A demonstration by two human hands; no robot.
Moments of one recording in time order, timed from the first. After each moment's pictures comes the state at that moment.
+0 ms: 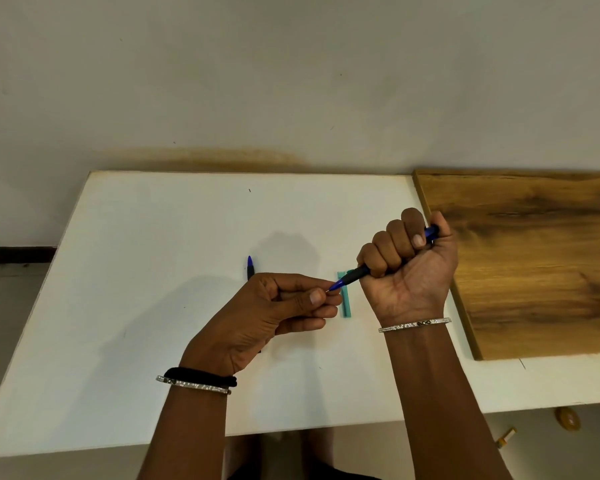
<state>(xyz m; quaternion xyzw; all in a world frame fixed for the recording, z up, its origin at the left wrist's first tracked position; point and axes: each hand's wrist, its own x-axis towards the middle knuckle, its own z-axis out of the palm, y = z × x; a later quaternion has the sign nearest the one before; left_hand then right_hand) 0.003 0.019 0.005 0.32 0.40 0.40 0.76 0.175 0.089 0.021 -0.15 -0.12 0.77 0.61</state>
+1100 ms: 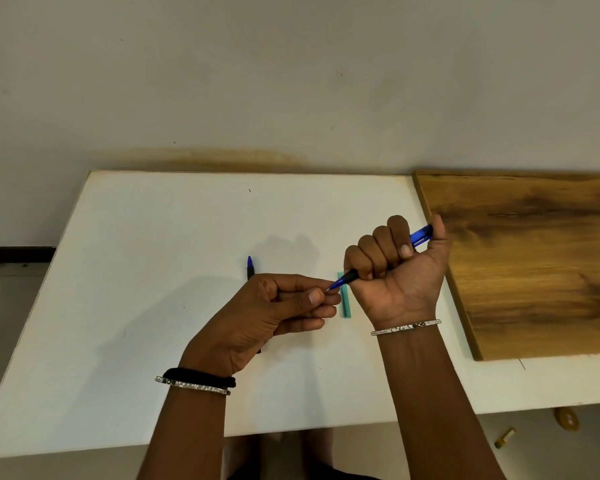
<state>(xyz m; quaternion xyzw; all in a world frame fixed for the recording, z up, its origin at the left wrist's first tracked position) 0.003 0.019 0.004 0.32 0.41 0.40 0.76 0.170 0.085 0.015 -0.15 -0.09 0.80 0.57</state>
